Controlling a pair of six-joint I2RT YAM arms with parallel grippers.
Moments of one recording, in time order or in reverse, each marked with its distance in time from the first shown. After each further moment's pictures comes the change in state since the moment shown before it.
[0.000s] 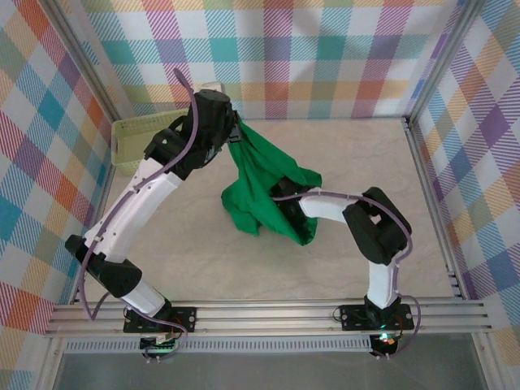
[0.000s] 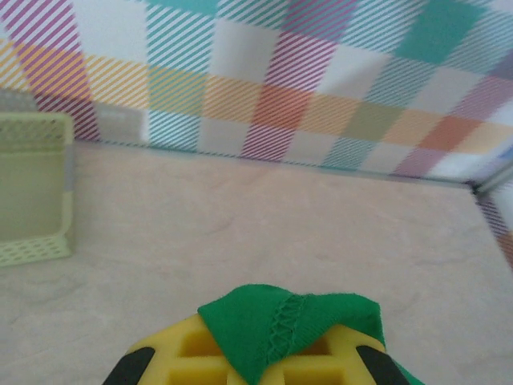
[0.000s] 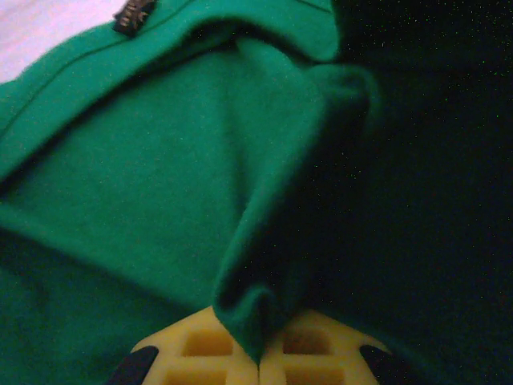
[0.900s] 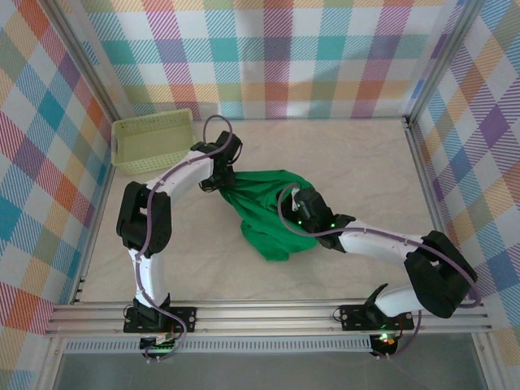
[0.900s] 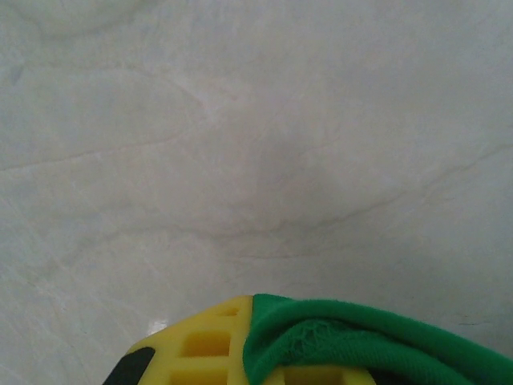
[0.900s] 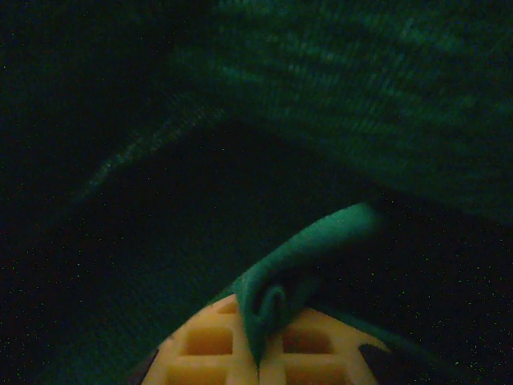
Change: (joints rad) left arm 0.179 0.364 -0.335 -0.071 0.130 -0.072; right arm 0.029 -0.497 -0.440 0.297 -0.161 -0.036
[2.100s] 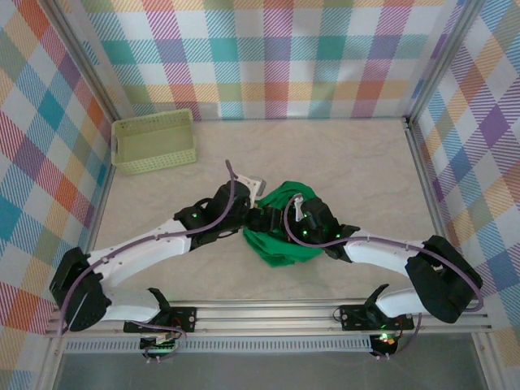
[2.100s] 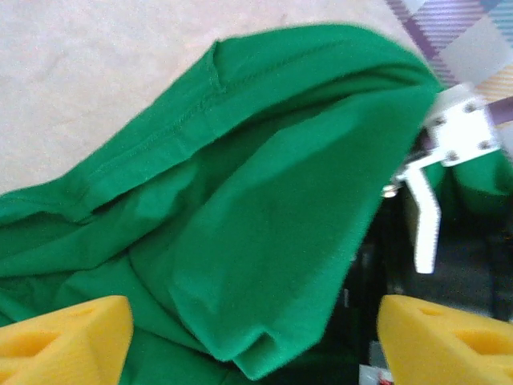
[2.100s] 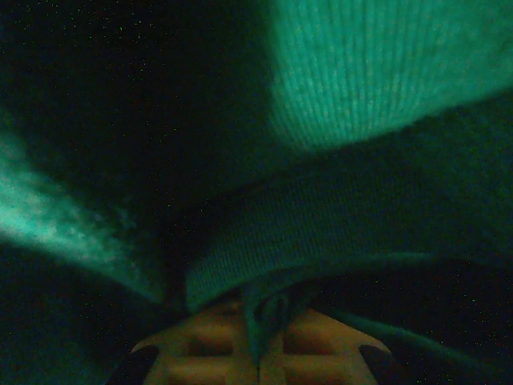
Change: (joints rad) left arm -0.437 -0.640 -0.615 0.634 0.271 0.105; right arm 0.003 -0.035 -0.127 0.121 -0.105 -0.011
